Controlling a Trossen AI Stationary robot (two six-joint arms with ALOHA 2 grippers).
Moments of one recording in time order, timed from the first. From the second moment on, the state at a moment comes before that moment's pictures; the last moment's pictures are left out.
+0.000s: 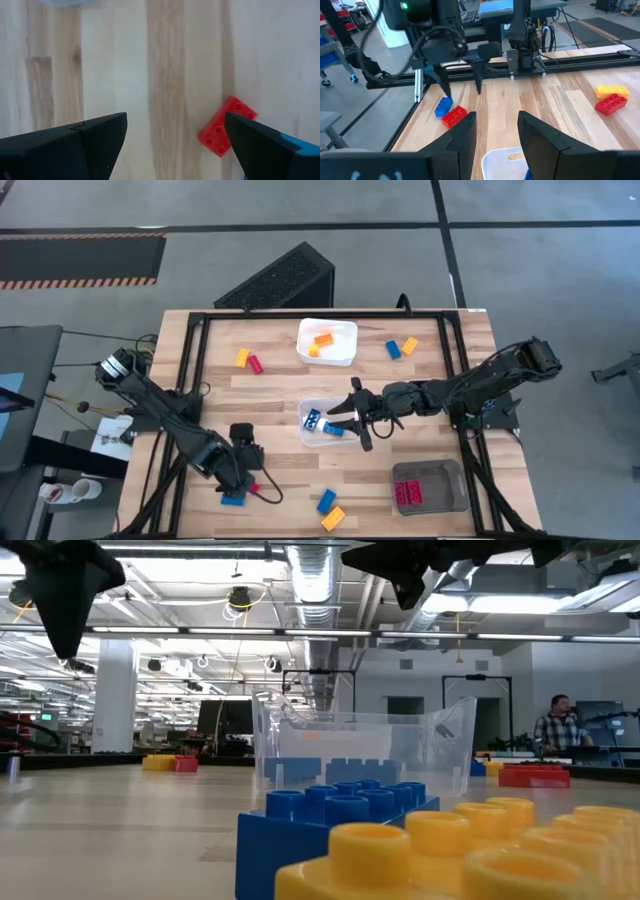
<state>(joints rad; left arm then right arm) -0.71 1.52 1.09 -0.92 -0.27 -0.66 0.22 1.42 0.78 0.45 0.09 0.18</state>
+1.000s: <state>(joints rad) -0.77 1.10 0.72 -0.47 -0.37 -0.86 0.22 1.42 0.78 0.45 0.11 0.19</state>
